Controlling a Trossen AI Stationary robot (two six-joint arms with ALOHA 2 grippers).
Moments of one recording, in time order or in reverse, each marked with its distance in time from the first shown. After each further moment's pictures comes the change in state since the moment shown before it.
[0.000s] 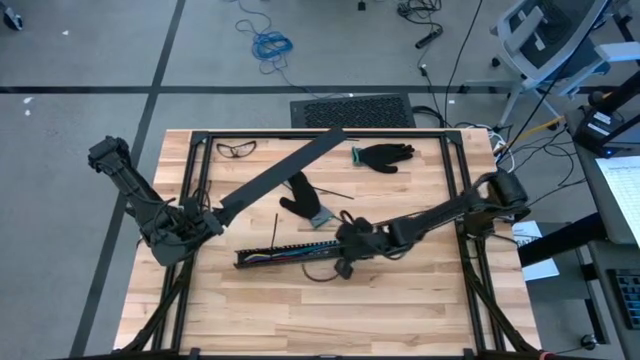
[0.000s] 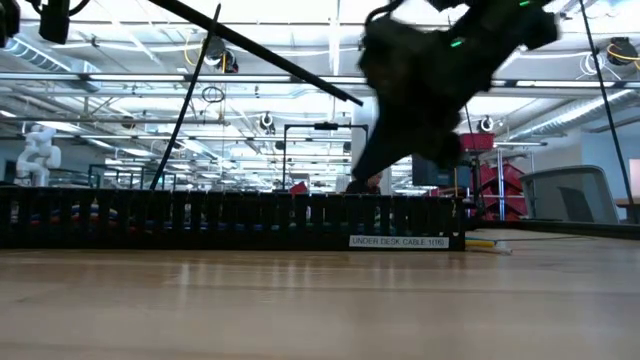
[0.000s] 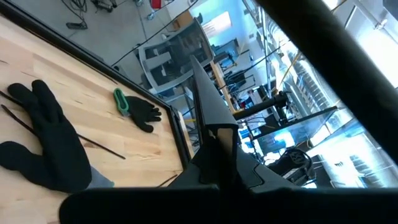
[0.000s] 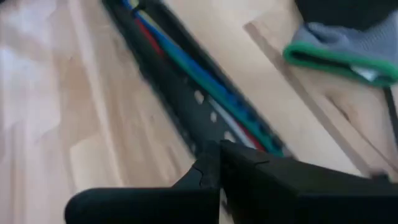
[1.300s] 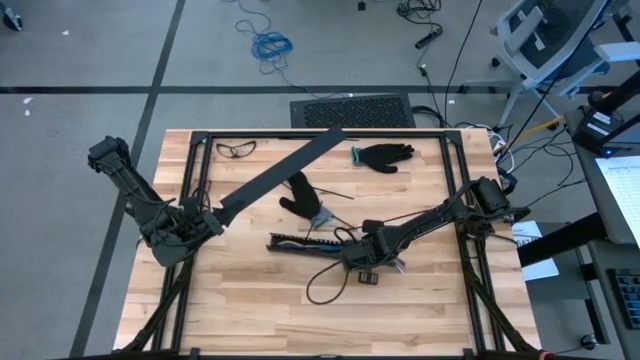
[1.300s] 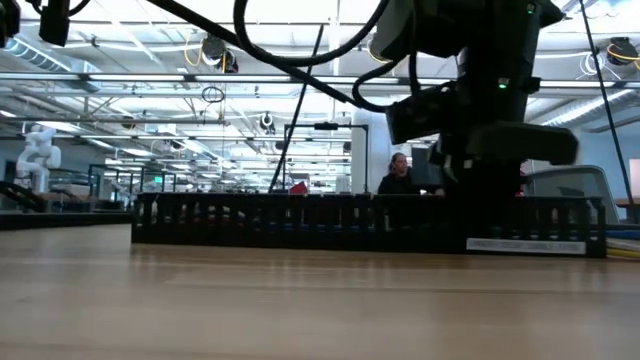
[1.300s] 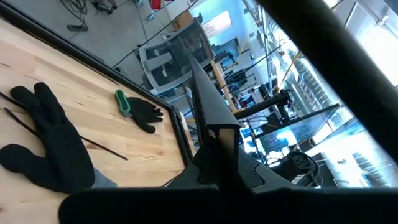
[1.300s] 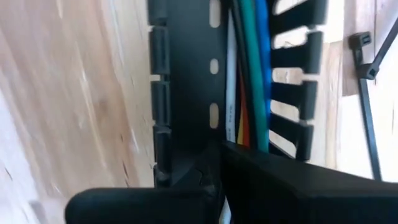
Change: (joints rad) left arm 0.000 -0.002 0.000 -0.022 0.001 -0.003; right arm 0.034 0.154 0.170 -0.672 -0.095 -0.302
